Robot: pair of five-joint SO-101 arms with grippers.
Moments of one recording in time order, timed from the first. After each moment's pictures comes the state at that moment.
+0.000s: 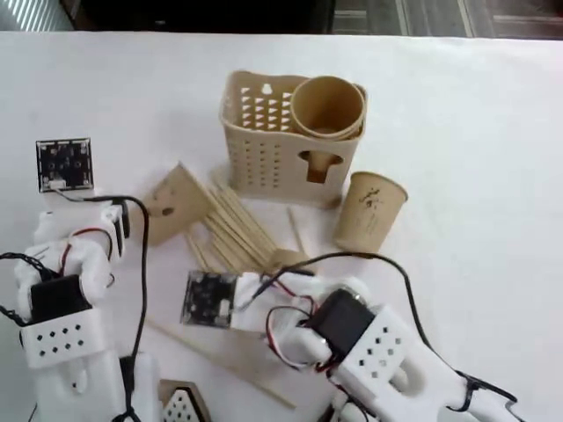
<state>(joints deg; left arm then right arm) -21.5 -60.8 58.5 54.0 -10.0 -54.7 -50.4 43.0 89.8 34.8</state>
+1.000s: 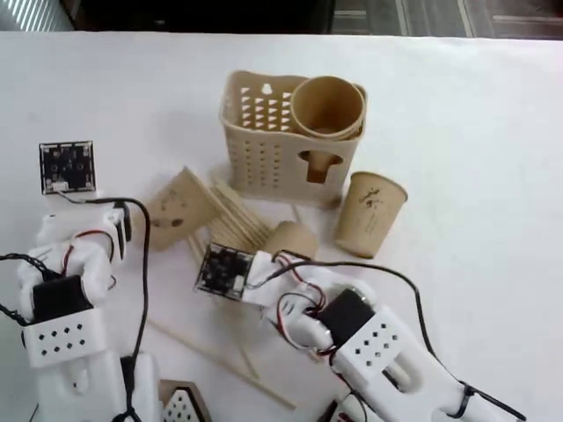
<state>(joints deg) -21.5 -61.0 60.0 53.9 -10.0 -44.5 -51.6 59.6 62.2 34.9</state>
